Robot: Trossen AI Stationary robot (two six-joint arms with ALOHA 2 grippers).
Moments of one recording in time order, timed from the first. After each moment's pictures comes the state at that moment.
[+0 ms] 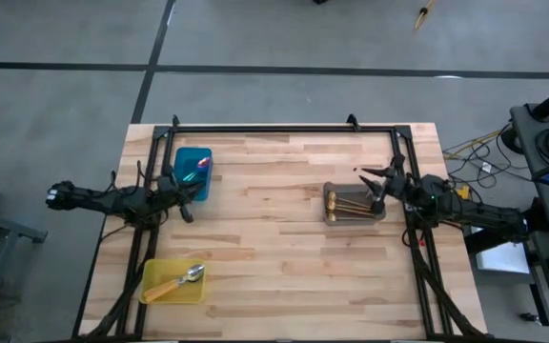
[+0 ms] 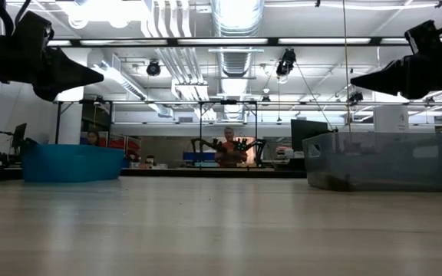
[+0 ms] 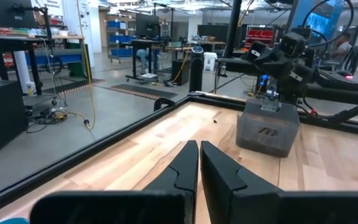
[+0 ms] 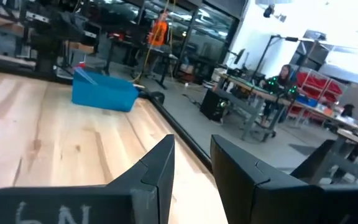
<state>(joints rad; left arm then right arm) -0.19 0.03 0.03 0.01 -0.66 -0.06 -0.23 0.00 0.01 0.05 0.19 -0.36</state>
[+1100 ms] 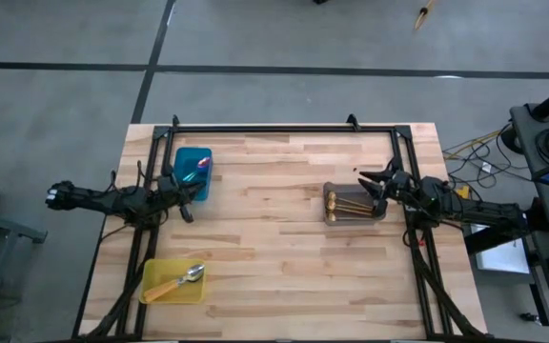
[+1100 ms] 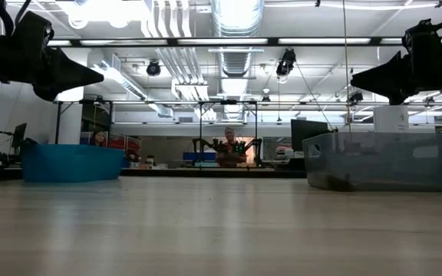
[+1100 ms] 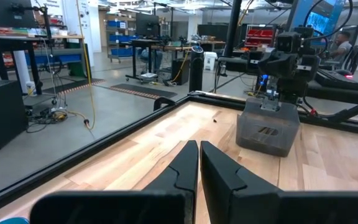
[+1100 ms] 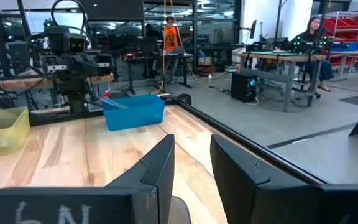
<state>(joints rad) -0.19 0.03 0.03 0.01 -0.66 -0.06 -0.16 0.03 0.01 0.04 0.23 0.01</state>
